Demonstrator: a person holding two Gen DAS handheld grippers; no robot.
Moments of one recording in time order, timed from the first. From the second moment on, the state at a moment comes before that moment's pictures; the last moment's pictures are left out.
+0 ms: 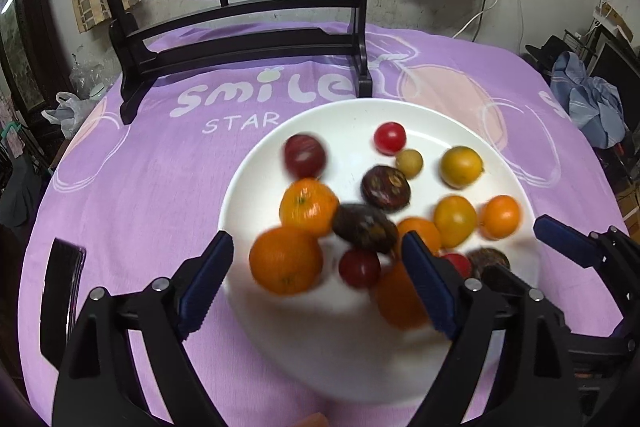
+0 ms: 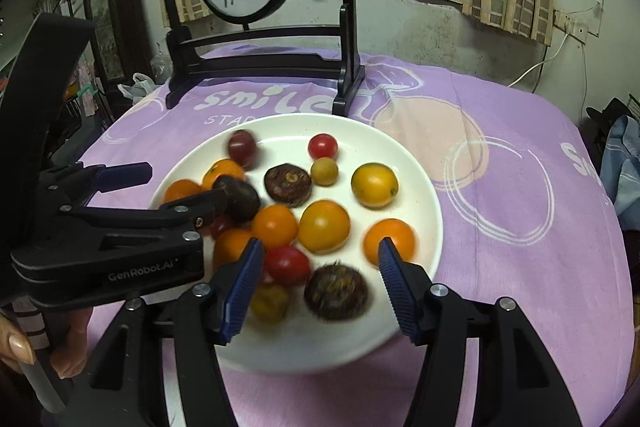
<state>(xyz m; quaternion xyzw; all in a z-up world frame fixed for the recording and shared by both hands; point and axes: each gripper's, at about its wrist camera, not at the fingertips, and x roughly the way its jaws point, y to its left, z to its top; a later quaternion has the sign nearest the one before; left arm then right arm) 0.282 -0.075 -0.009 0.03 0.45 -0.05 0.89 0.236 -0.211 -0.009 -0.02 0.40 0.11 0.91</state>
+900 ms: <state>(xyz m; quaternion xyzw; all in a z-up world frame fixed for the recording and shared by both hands) 0.110 -0.033 0.006 0.01 0.44 -0.04 0.90 0.089 -0.233 -0.012 0.03 0.41 0.08 0.91</state>
